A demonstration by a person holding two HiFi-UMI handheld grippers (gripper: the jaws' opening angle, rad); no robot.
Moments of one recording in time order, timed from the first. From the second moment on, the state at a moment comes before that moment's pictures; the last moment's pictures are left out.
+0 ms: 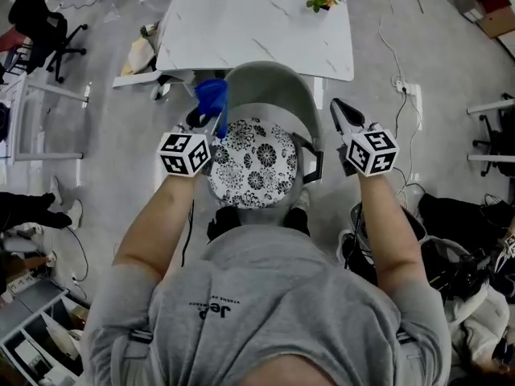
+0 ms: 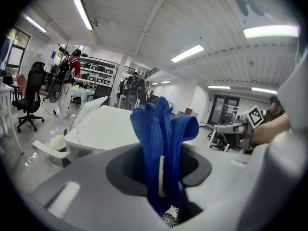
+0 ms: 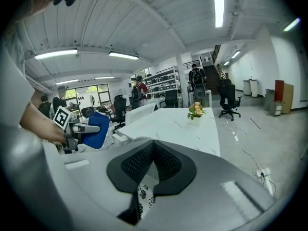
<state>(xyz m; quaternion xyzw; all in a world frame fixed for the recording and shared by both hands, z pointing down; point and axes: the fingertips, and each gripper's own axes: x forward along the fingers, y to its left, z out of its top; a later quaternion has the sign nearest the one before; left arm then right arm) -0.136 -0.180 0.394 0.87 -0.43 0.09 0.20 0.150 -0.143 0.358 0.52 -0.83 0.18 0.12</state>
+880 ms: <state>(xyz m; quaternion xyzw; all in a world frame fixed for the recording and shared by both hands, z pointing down) -0.135 -0.295 0.547 0.76 -0.61 0.15 0.20 0.204 -0.191 0.487 0.54 -0.80 0.24 0.10</state>
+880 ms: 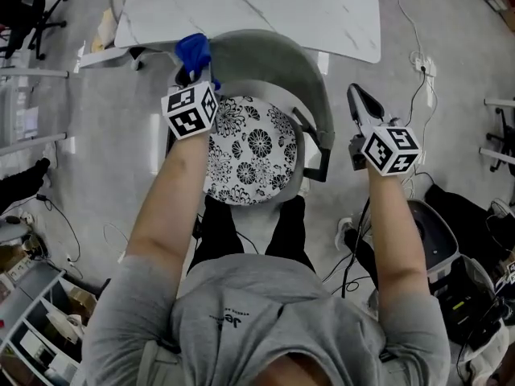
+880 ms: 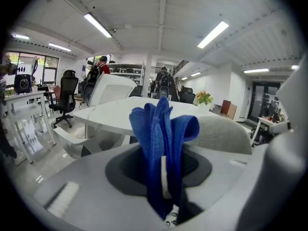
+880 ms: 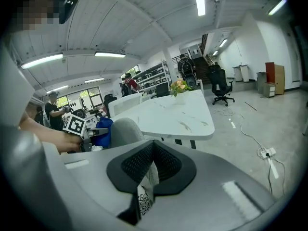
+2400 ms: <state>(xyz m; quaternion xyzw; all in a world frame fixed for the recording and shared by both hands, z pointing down) 0.060 -0.270 0.541 0.84 -0.46 0.23 0.15 0.276 -0.186 0.492 0.57 -0.78 0.25 0.07</state>
